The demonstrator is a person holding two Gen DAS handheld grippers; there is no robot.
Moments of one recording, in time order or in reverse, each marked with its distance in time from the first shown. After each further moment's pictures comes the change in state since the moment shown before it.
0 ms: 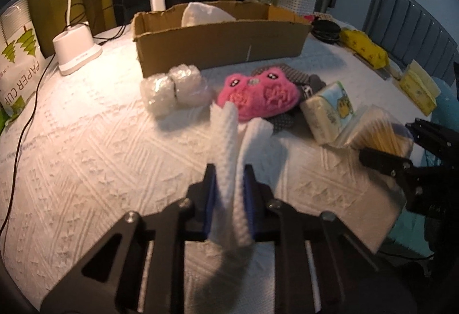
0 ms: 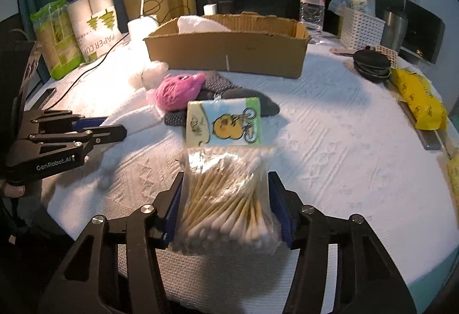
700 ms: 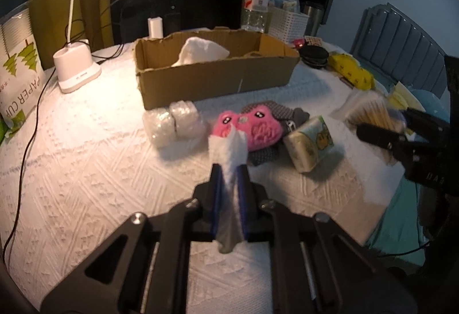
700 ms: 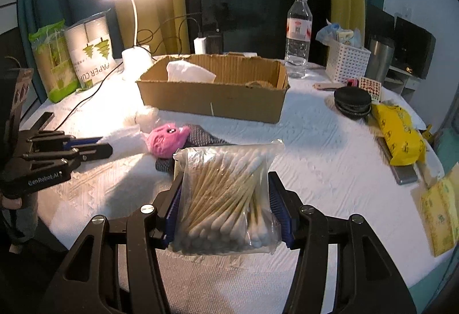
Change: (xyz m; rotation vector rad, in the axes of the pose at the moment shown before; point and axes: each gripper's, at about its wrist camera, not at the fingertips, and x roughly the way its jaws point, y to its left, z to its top) left arm -0.029 0.006 0.020 -0.011 -0.068 -0.060; right arm -0.033 -0.010 0.039 -0.010 -0.100 -0.043
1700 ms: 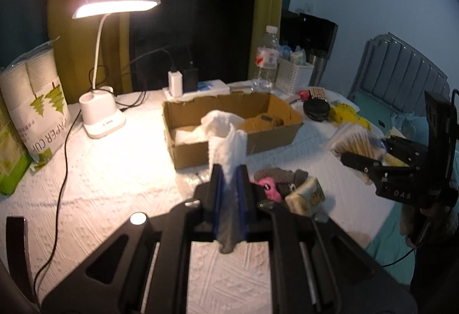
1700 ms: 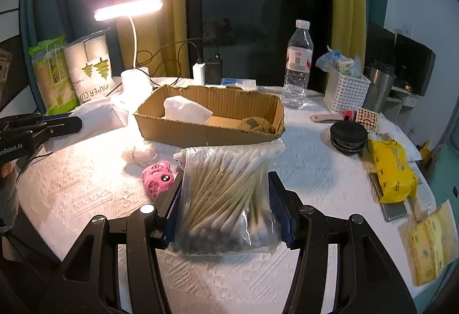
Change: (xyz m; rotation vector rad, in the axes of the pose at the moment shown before) left arm -0.067 0.022 0.053 -0.028 -0.185 0.025; right arm -0.005 -0.003 0.045 -0.028 -0.069 -0.012
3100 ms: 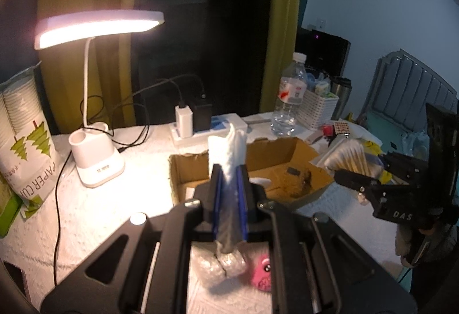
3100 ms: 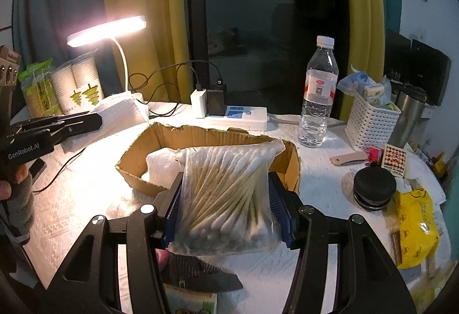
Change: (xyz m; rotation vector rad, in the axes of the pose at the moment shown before) left arm 0.072 0.022 0.074 -0.033 -0.075 0.044; right arm 0.076 -0.022 0.074 0.009 -0.041 0.075
